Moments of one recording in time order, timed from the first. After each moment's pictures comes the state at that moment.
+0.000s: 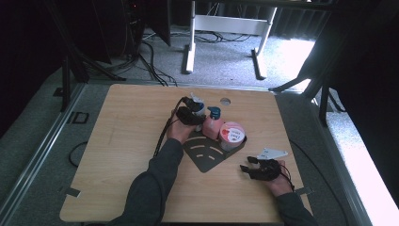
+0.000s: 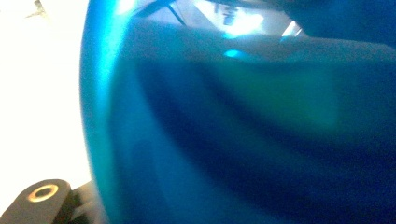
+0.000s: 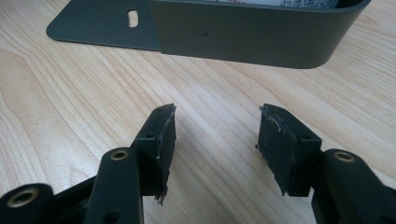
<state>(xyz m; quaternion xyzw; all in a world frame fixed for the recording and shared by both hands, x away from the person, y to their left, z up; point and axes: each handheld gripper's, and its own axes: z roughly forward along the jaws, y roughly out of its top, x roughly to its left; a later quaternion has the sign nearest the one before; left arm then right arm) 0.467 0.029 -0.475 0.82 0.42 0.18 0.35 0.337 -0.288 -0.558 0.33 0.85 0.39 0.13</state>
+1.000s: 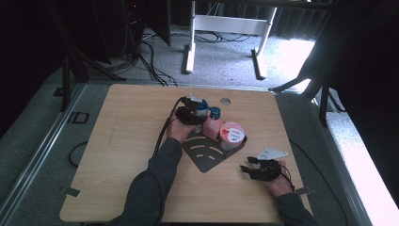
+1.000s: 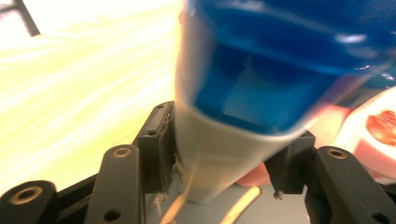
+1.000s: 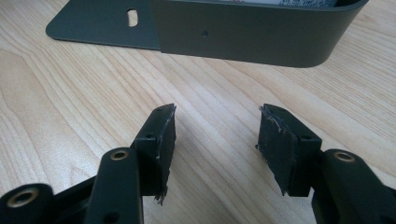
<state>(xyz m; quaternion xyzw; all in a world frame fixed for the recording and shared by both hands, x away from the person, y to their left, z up) 0.471 0.034 -0.479 0.82 0.41 0.15 0.36 0.336 -0.288 -0.558 0.33 0.85 0.39 0.13</state>
